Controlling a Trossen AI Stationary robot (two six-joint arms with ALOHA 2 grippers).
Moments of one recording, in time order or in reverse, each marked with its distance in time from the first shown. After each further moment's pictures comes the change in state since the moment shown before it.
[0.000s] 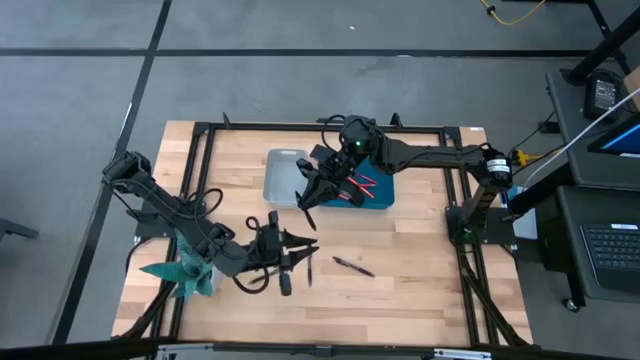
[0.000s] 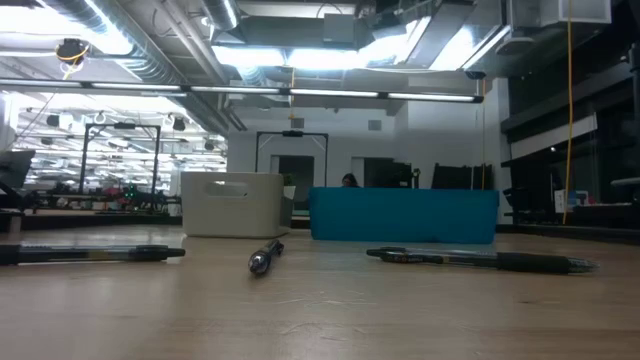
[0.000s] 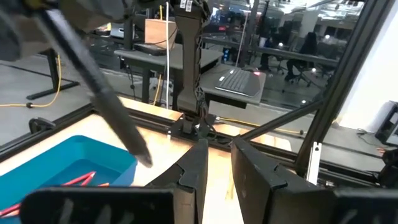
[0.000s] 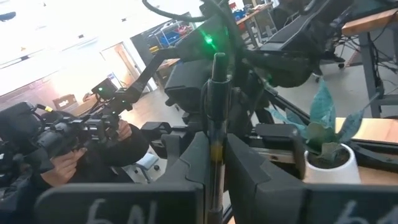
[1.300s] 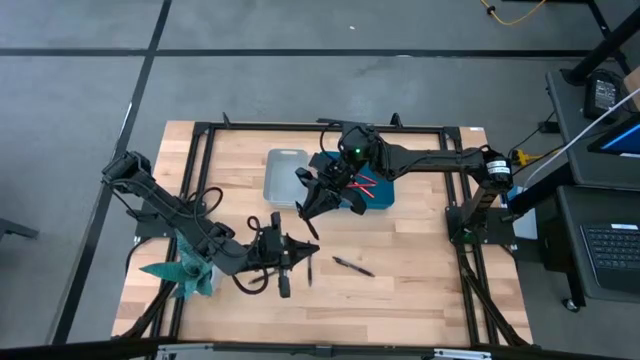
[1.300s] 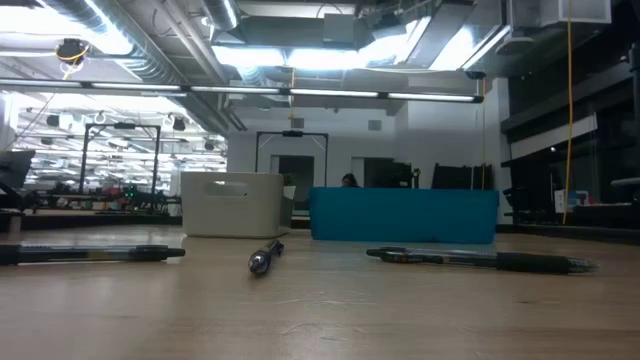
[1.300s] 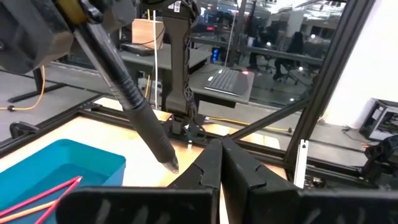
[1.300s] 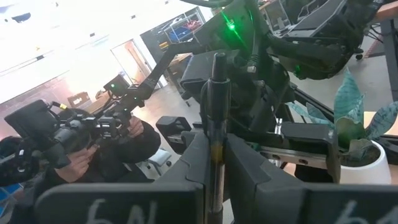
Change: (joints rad) left arm 0.006 0.000 0.000 0.016 0.056 0.014; right arm 0.039 0.000 0.000 -0.002 0.000 0.031
